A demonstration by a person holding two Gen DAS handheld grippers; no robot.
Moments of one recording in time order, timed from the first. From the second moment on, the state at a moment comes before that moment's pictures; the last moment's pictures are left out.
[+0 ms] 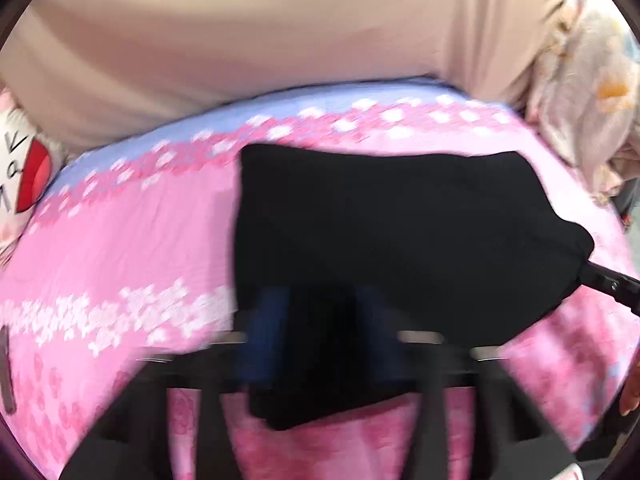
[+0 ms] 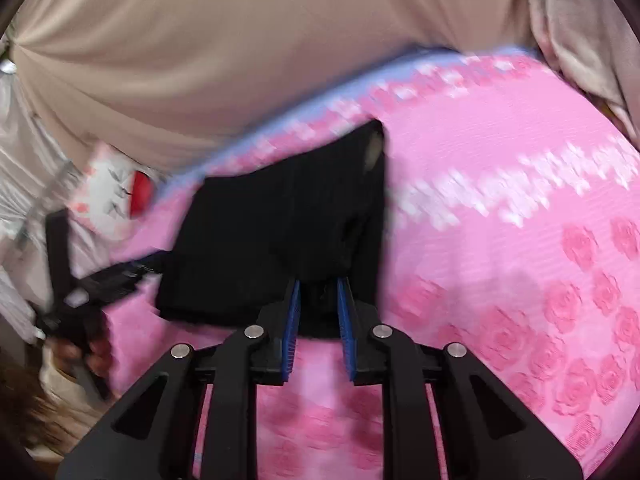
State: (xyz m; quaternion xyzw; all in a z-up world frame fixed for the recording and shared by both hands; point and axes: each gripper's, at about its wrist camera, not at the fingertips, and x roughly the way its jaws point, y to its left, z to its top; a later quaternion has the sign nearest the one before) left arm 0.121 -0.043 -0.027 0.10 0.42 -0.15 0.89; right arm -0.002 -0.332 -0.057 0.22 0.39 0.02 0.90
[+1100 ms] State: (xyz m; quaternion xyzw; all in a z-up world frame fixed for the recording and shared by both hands) left arm 0.130 0.015 -0.063 -0.05 0.54 -0.23 0.81; right arm 0.002 -0.331 -0.078 0.32 0.39 0.05 0.86
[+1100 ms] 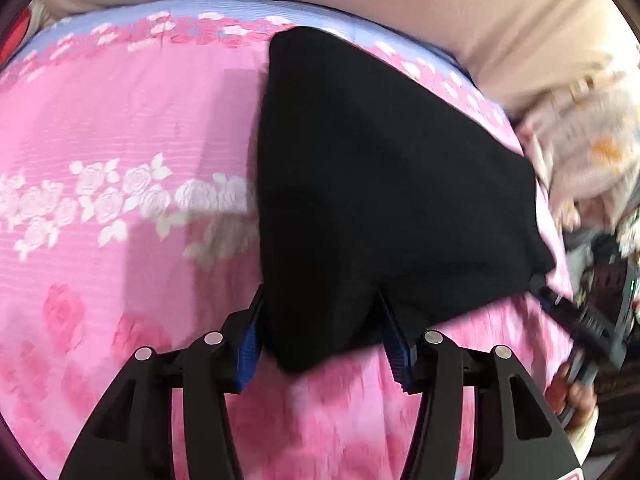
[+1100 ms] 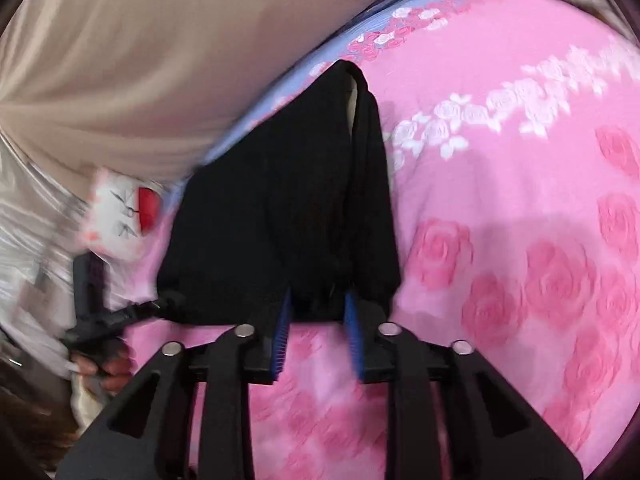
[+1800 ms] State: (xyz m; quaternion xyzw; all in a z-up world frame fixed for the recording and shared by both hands) left arm 0.115 -0.172 -0.025 0.14 0.45 -0.27 0.84; right arm 0.024 -0.341 -0.059 0.13 0.40 0.06 0.91
